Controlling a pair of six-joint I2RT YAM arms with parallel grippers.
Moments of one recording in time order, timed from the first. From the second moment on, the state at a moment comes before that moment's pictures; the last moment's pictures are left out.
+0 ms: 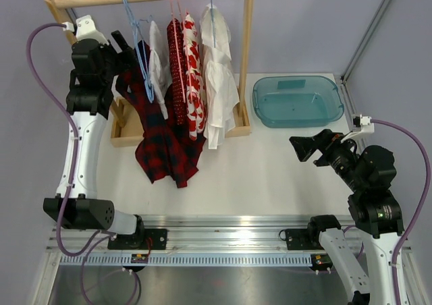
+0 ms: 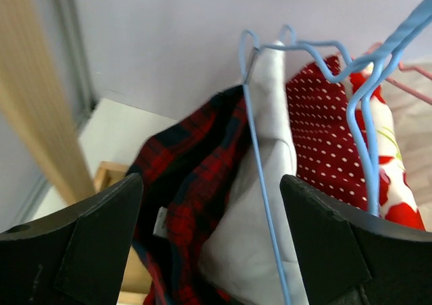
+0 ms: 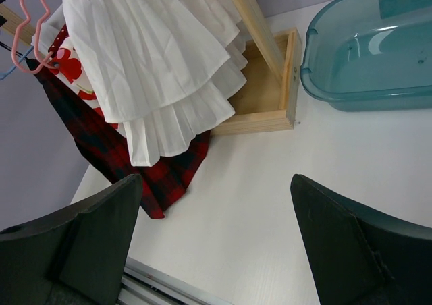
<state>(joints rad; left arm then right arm) -0.02 1.40 1.71 -0.44 -0.15 -0.30 0.12 0.53 1.01 -0.61 -0.30 0.49</state>
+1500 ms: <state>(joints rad) -0.06 1.69 1.84 -0.49 -0.17 -0.38 0.15 0.53 1.00 -0.62 -0.25 0.46</state>
